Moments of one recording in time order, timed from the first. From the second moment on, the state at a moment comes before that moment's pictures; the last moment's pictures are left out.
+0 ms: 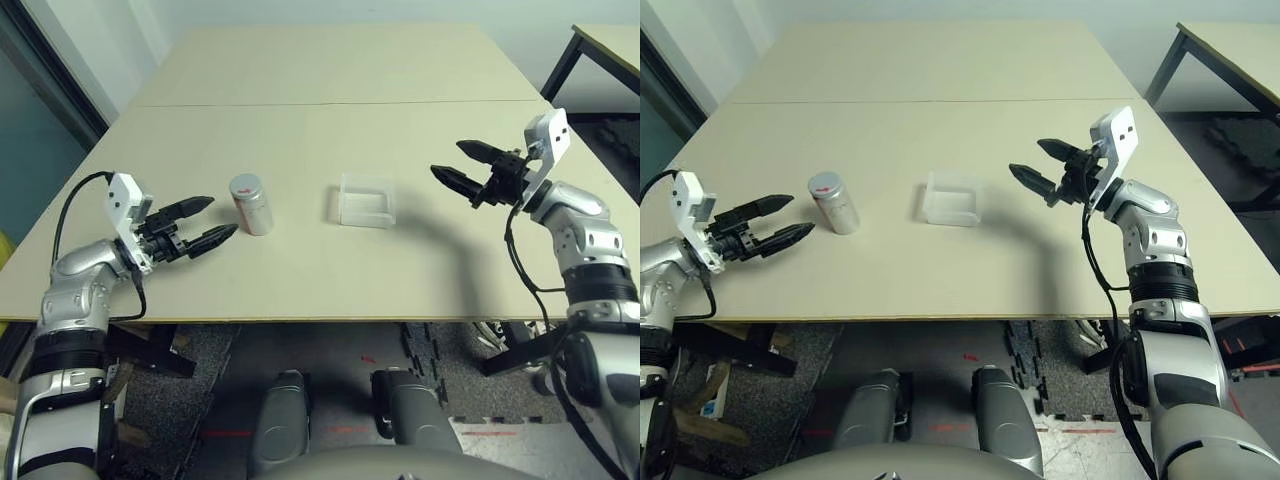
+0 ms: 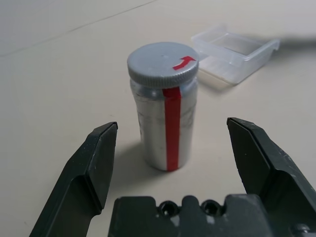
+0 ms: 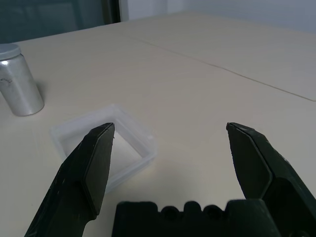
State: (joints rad) left arm -0.34 0.68 0.22 0.45 -0.39 0.02 -1.14; right arm -0.65 -0.51 -0.16 0.58 0.34 0.08 1.02
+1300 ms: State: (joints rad) left arm -0.66 0.49 0.14 0.95 -0.28 -0.18 -1.21; right arm -0.56 -0.49 -0.05 0.22 0.37 0.37 0.98
